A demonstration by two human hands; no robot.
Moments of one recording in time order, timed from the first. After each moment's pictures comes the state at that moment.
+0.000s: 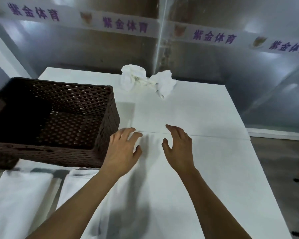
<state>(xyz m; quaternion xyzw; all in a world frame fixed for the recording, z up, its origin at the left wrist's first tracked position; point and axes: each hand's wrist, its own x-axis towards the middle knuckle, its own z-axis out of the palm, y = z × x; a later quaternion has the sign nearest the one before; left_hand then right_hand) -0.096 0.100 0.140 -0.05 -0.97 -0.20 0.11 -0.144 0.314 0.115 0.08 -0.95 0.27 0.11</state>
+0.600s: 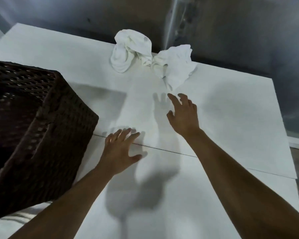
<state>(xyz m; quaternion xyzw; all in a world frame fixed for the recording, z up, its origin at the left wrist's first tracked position) -0.282 0.150 -0.036 0.06 -0.97 -0.21 -0.12 -0.464 0.353 -0.019 0.20 -0.97 0.13 0.03</state>
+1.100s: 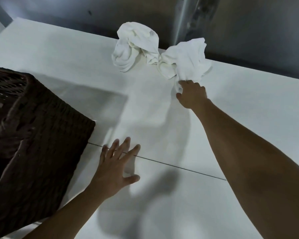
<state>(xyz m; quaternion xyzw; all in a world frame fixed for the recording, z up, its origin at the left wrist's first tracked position) -0.280 0.139 -0.096 0.04 -0.97 -0.20 -0.13 -0.625 0.325 -0.075 0.20 -0.97 0.02 -0.13</state>
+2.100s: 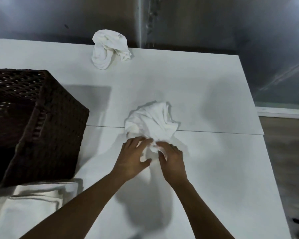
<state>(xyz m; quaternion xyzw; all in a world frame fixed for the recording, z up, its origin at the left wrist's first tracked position) -0.227 0.236 -0.032 -0.06 -0.96 -0.27 -0.07 -0.235 0.419 -0.039 0.09 -0.93 0.36 -0.05</state>
